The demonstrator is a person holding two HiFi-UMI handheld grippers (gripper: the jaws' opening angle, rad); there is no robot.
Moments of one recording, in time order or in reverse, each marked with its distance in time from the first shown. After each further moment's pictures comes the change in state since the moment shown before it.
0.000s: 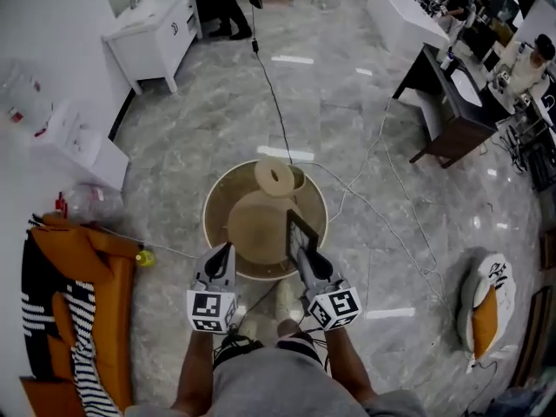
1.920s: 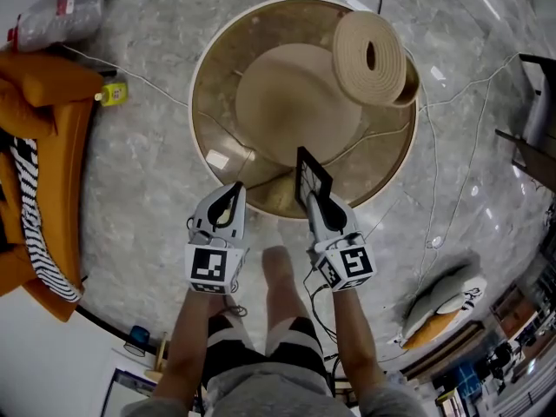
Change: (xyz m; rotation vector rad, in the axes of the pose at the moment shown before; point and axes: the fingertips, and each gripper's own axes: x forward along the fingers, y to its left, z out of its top) left arm 0.194 0.092 -0.441 -0.321 0.379 0.220; right arm 0.208 -0.133 -0.461 0.087 0.595 0.245
